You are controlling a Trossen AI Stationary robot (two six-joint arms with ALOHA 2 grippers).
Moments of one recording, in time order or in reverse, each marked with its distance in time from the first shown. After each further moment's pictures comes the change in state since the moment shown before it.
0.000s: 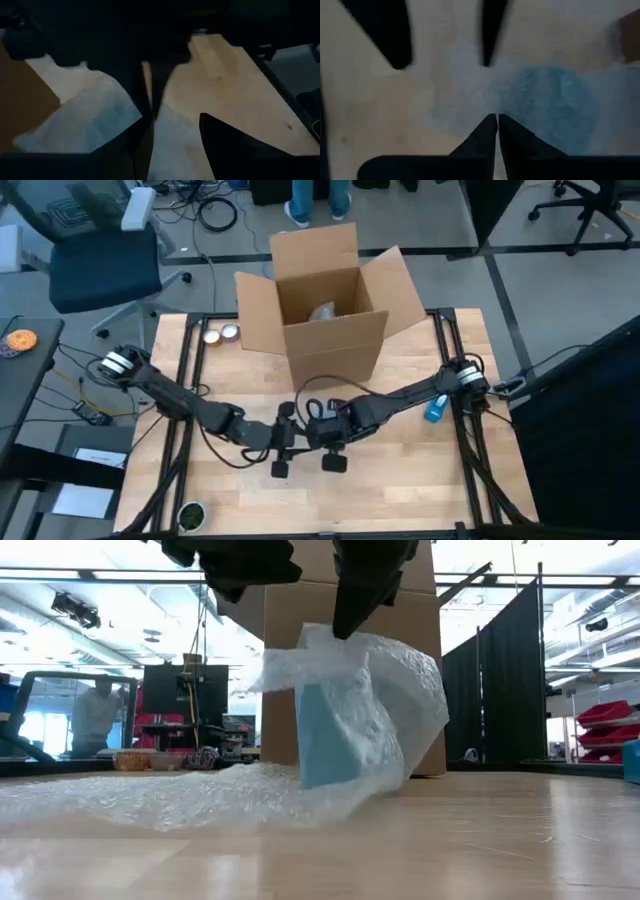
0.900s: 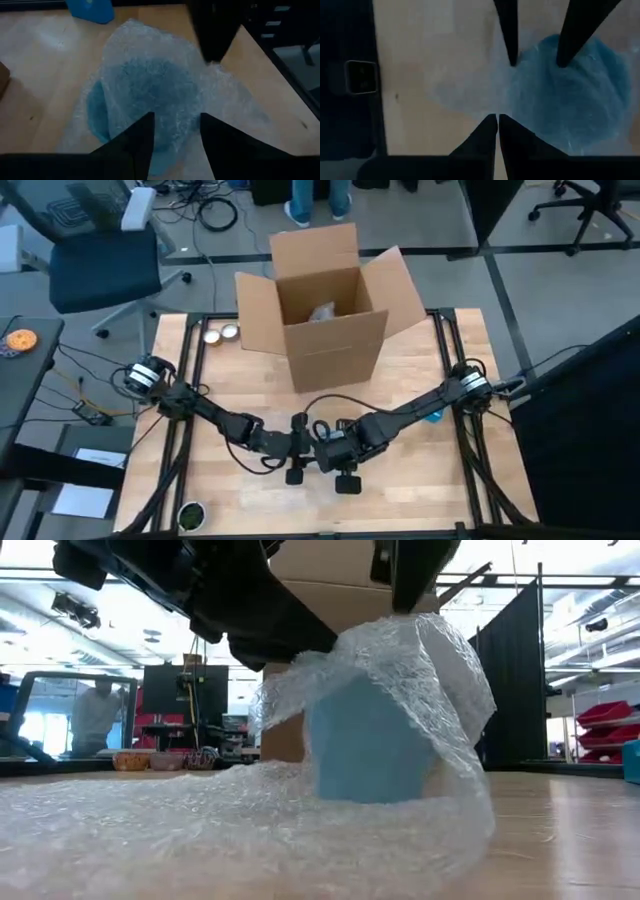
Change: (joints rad) left arm 0.034 0.269 0.000 0.237 0.065 -0.096; right arm 0.109 -0.002 -0.054 0.060 -0.144 0.083
